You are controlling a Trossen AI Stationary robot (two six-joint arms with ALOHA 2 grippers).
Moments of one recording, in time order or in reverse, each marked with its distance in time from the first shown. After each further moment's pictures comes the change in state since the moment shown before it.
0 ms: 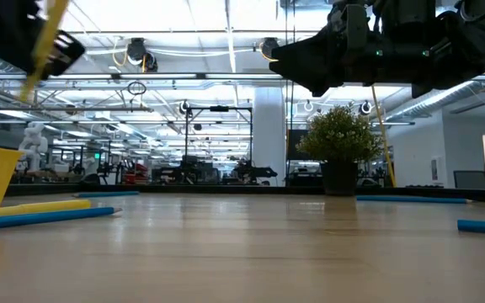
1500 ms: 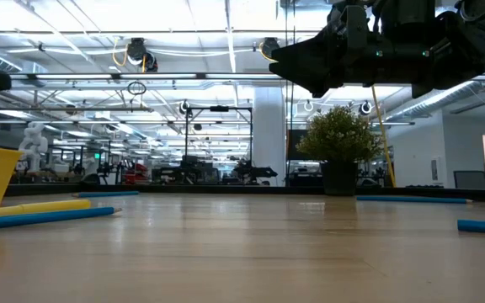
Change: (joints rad) left arm -0.251 0.432 0.175 -0.419 0.091 -0.339; right arm 0.000 0.000 0.001 -0.009 0.000 0.002
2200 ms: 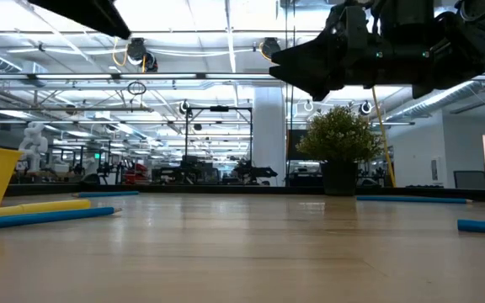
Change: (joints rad) left arm 0.318 -0.276 0.090 0.333 -0.425 0.605; right arm 0.000 0.000 0.000 -0.022 0.000 0.032
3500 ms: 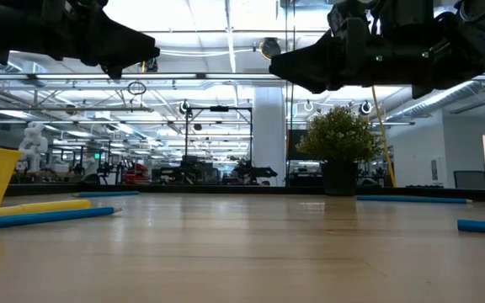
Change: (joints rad) left arm 0.380 -0.276 -0.642 1.135 0.362 0.080; right arm -0.003 0.000 0.000 0.000 0.000 -0.163
